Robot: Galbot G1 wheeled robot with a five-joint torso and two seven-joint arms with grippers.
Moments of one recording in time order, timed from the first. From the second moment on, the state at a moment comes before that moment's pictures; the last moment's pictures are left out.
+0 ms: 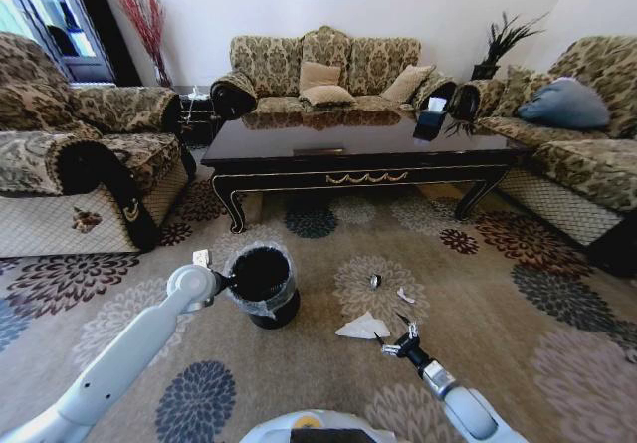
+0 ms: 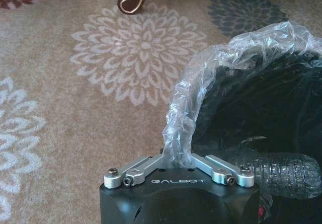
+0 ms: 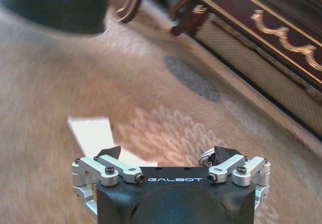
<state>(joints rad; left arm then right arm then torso) 0.85 -0.83 -0.12 -1.86 -1.62 0.74 -0.95 -1.46 0.95 0.37 1.44 -0.19 0.36 -0.09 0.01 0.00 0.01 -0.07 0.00</state>
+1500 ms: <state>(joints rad) 0.87 -0.82 -0.12 -1.85 -1.64 0.74 -0.95 -1.26 1.04 0.36 1.05 -0.51 0.51 -0.05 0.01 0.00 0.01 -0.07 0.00</state>
